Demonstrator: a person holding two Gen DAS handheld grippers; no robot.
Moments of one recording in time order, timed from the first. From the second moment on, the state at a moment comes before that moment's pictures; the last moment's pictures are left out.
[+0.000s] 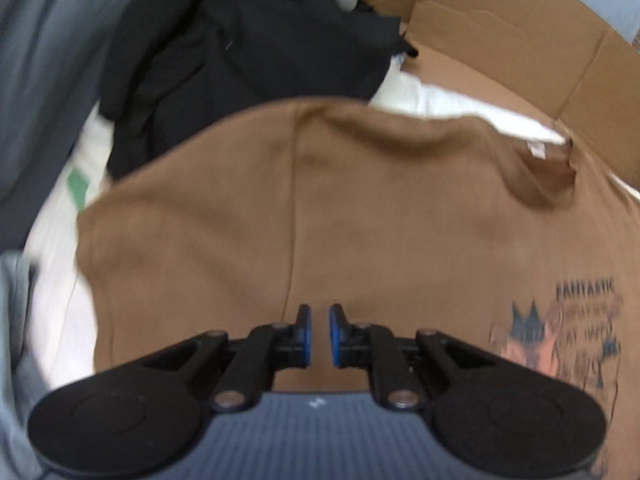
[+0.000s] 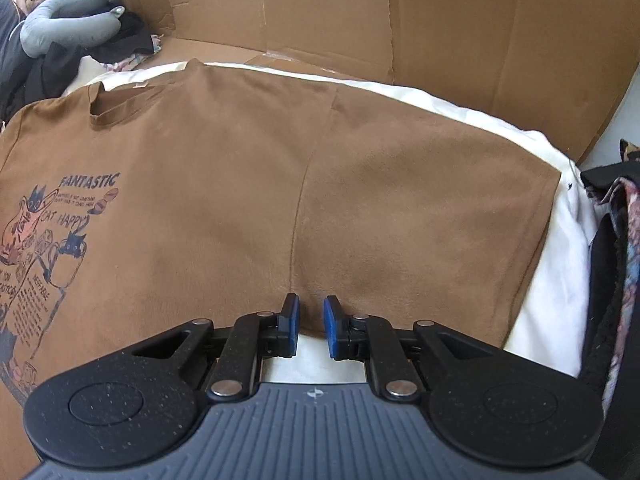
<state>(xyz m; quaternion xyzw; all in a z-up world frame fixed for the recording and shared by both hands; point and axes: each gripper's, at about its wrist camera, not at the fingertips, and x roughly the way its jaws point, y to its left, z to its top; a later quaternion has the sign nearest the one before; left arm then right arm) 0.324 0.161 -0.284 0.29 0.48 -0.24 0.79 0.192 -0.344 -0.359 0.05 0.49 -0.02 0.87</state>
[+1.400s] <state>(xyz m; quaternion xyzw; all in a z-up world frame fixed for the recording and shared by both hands) 0.395 0.001 -0.326 0.28 0.40 -0.39 0.78 0.407 -0.267 -0.350 0.03 0.43 0.07 0.90</state>
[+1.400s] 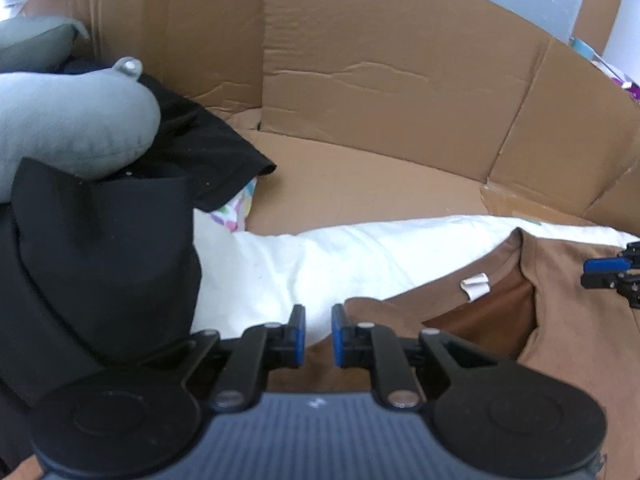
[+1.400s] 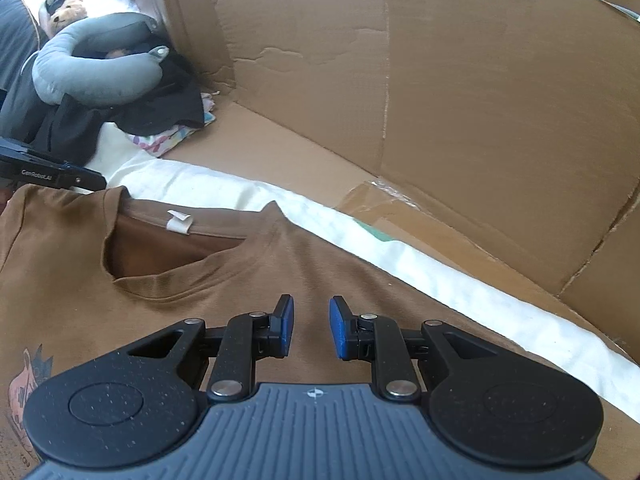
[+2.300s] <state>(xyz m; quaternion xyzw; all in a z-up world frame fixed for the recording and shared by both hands) 0.374 -0.016 -0.347 0.36 0.38 -0.41 0.74 0.435 -0.263 -0.351 0.00 0.42 0.06 0.90</state>
